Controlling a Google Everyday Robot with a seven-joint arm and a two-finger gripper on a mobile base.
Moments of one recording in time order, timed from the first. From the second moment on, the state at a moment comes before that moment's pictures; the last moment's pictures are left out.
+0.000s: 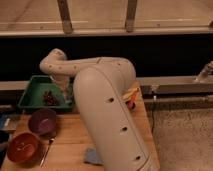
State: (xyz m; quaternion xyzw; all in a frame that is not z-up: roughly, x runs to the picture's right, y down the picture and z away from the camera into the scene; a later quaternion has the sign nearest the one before) arm -0.234 -0.025 0.898 -0.22 0.03 0.31 0.92
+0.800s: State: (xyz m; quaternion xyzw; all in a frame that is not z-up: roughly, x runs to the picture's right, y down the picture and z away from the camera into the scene) arm -0.272 -0.095 0.937 -0.21 0.01 0.29 0.93
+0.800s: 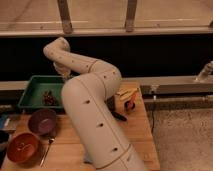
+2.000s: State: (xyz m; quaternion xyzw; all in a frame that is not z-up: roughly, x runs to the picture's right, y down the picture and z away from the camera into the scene) arm -0.247 -0.031 0.894 -0.21 0.01 0.29 0.93
